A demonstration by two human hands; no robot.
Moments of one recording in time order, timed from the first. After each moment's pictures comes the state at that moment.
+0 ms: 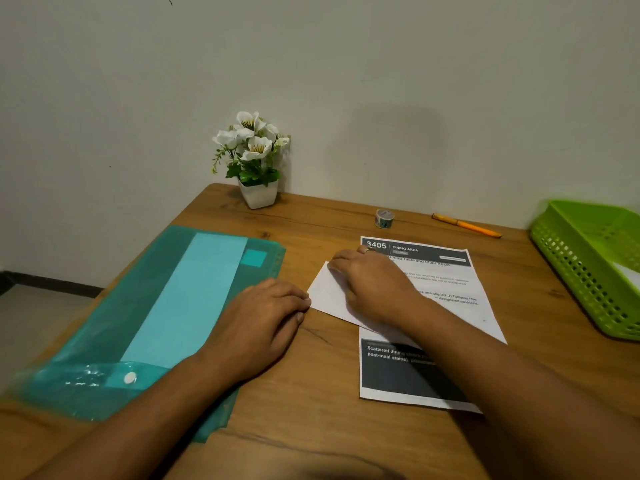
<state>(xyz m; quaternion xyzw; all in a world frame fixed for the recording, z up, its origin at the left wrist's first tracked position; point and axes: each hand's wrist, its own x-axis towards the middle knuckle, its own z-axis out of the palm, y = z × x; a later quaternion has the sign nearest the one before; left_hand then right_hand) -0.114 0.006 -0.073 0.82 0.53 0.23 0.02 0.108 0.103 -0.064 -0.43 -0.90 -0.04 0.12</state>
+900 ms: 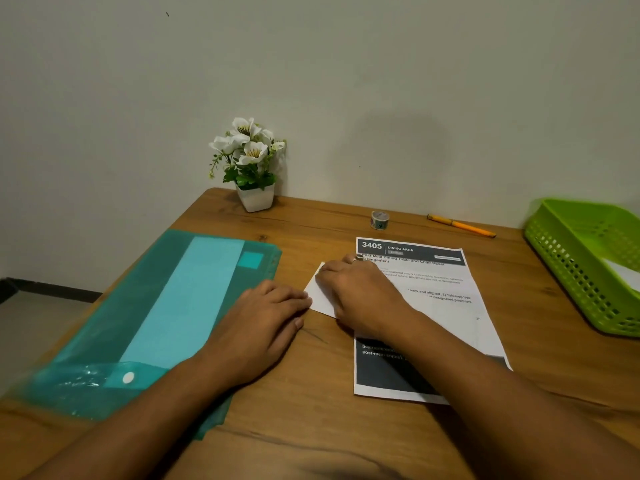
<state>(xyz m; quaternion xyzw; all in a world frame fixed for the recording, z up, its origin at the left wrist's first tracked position) -0.112 0.003 -0.074 0.82 0.54 0.18 0.04 0.097 0.086 -0.065 -0.40 -0.91 -0.04 0.12</state>
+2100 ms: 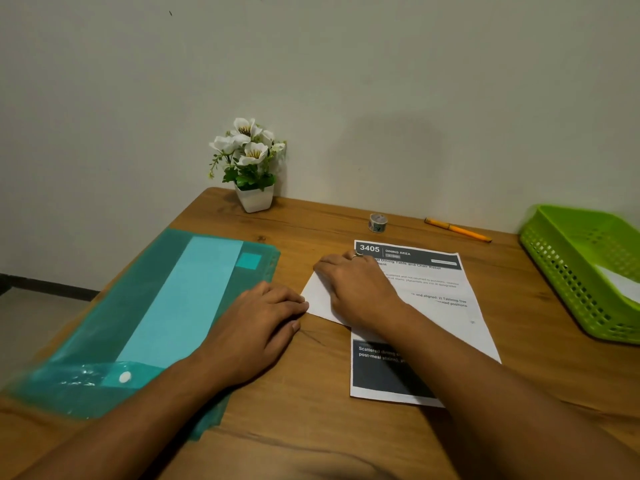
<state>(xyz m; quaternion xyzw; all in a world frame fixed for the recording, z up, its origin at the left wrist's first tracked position) -0.113 0.003 -0.073 0.82 0.53 0.20 0.05 0.093 0.095 -0.061 -0.45 -0.89 -0.03 0.09</state>
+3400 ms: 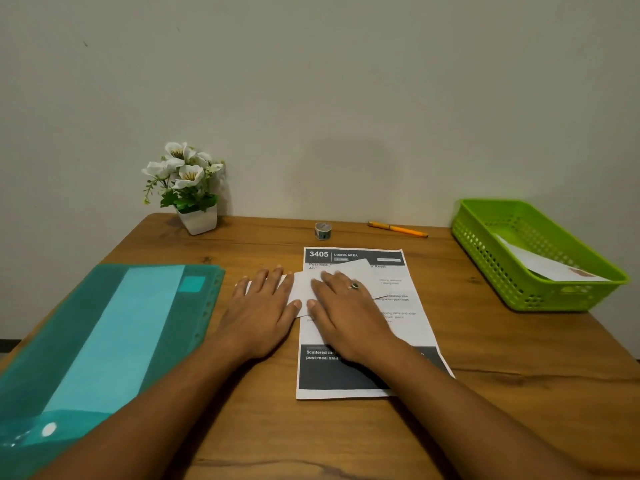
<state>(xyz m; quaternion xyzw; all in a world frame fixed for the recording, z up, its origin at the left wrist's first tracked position) -0.034 0.065 -0.075 0.80 0.60 0.01 0.02 0.158 0.053 -0.070 -0.56 -0.82 0.06 0.12</state>
